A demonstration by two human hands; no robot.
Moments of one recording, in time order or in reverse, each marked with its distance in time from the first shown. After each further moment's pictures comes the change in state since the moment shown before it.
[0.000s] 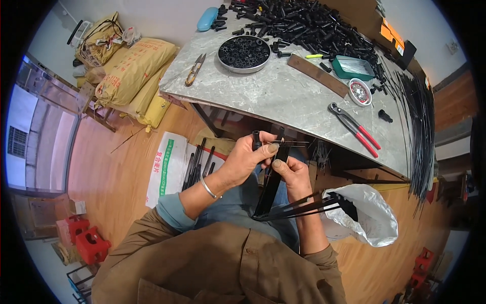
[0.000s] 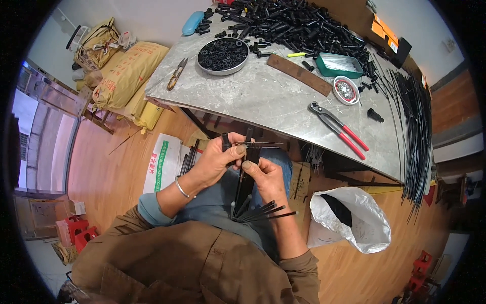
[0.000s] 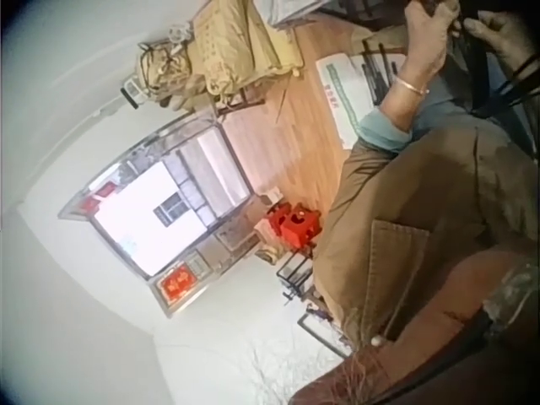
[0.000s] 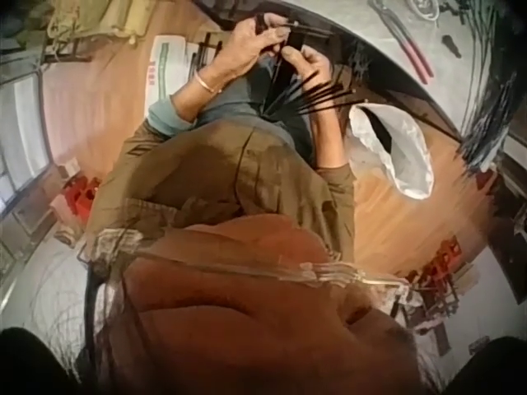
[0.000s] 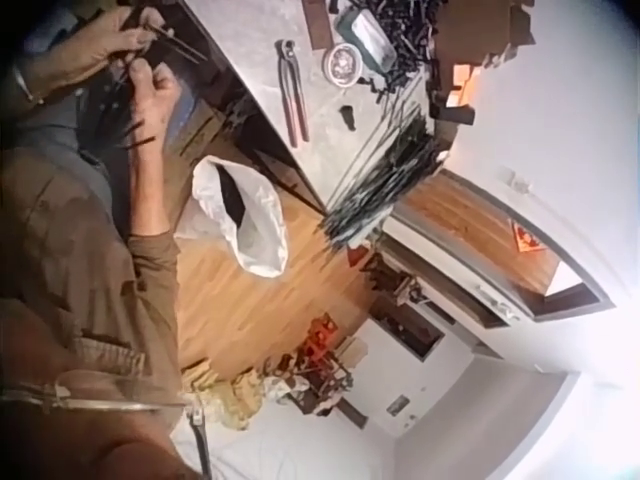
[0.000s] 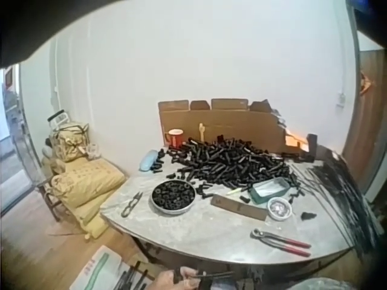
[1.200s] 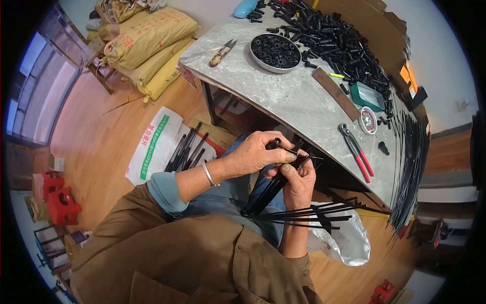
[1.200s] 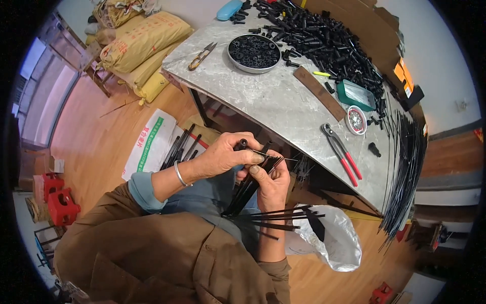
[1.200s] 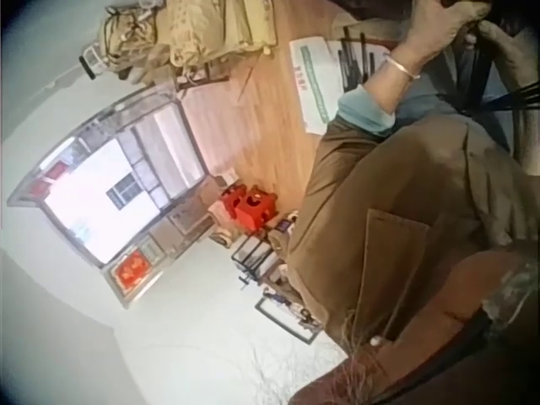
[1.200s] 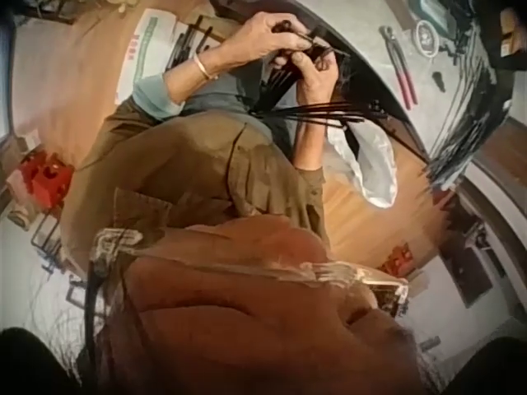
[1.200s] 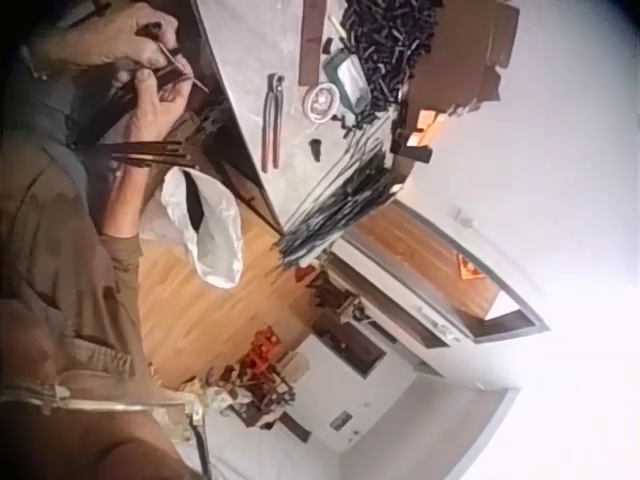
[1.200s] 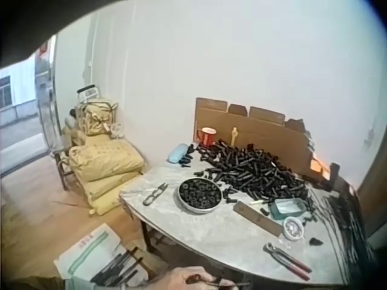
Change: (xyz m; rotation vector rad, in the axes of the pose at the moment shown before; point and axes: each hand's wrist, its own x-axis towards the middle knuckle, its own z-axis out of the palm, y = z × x) left_hand -0.008 0.027 0.002 0.170 -0.040 0.017; right_hand 0.003 -0.008 0.016 0.106 0.005 -0.189
